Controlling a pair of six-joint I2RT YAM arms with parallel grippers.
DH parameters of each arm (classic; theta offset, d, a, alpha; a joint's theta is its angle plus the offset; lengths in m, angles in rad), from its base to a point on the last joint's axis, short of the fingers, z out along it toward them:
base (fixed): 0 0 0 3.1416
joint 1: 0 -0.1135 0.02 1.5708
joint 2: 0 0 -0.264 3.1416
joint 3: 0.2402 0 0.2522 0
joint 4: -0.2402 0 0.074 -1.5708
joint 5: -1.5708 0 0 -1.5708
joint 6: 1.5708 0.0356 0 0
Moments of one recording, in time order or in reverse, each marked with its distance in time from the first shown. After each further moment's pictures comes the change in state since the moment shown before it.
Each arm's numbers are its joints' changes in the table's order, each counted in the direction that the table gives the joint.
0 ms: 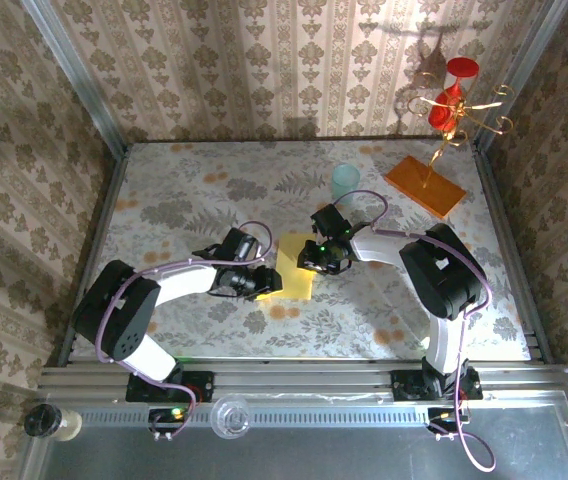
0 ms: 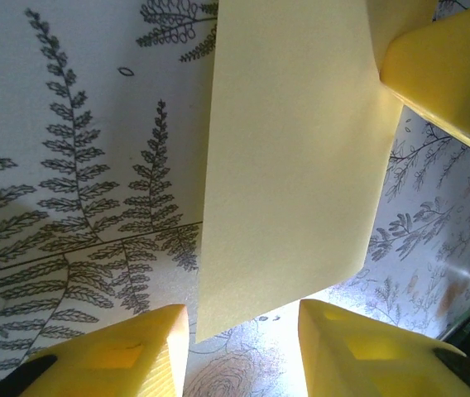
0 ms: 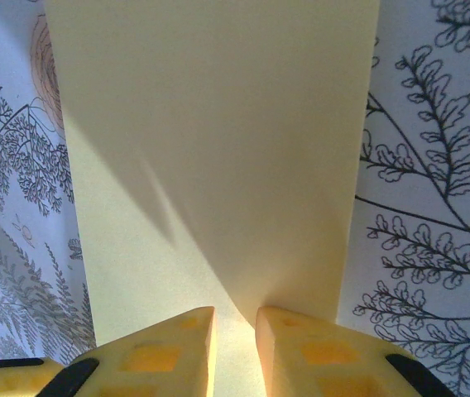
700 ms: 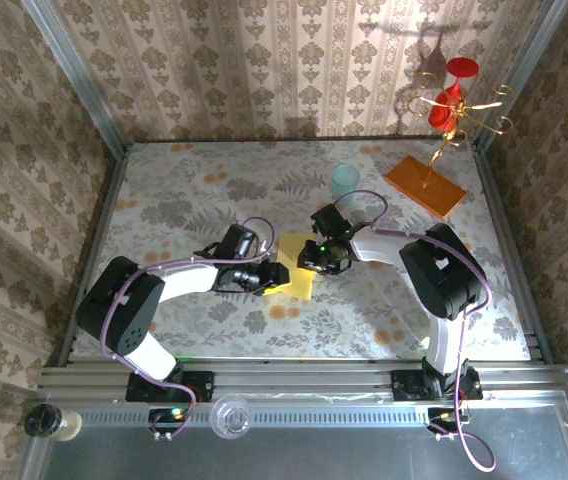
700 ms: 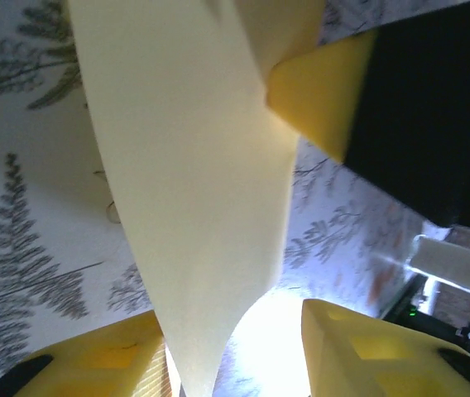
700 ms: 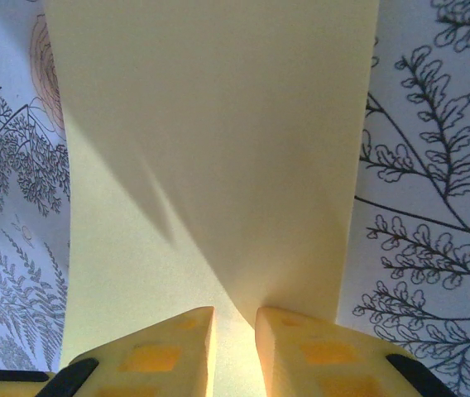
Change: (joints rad) left arm -0.018 0.032 -0.010 0.183 -0.136 -0.063; right arm 0.000 0.001 0.000 0.000 0.000 0.000
